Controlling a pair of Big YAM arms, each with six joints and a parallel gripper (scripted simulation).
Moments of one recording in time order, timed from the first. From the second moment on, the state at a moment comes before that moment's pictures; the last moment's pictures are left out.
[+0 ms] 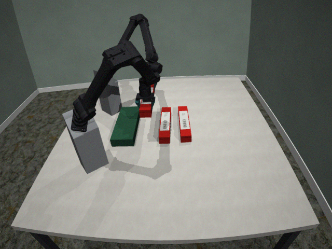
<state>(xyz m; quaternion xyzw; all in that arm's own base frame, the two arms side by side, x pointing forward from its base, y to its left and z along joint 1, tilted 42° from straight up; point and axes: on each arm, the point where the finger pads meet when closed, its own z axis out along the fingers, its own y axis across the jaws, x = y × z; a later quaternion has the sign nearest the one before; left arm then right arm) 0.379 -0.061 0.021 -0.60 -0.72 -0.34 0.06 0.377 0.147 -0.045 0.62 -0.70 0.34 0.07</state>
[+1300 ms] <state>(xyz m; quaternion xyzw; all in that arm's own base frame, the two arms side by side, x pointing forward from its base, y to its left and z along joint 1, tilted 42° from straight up) 0.380 -0.073 0.044 -0.60 -0.72 -0.34 0.06 0.379 0.161 -0.024 0.62 -0.70 0.34 0.08</state>
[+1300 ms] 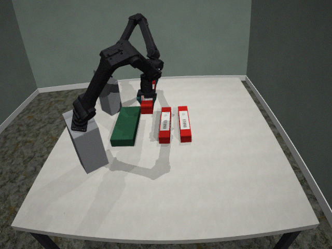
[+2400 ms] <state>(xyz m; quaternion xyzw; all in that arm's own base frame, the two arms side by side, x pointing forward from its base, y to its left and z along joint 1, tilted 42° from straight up) 0.381 -0.075 0.048 -0.60 -0.72 -0.34 0.06 0.380 0.163 -0.020 0.62 -0.70 0.34 0.08</state>
